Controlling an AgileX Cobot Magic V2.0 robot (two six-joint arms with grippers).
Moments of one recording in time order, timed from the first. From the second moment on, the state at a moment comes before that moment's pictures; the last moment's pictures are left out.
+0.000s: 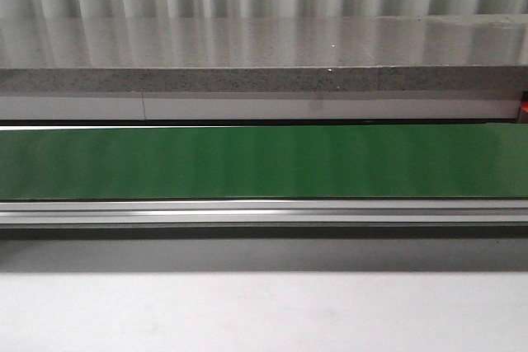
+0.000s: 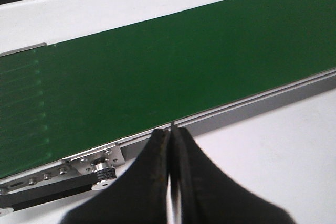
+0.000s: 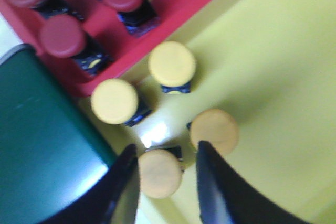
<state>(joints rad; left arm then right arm) -0.17 0.70 -0.59 -0.27 0.63 0.30 -0.56 1.26 -0.96 0.05 0.76 0.20</state>
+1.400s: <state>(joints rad) -0.17 0.70 -0.59 -0.27 0.63 0.30 0.01 0.38 -0.49 0.03 0.41 0.01</state>
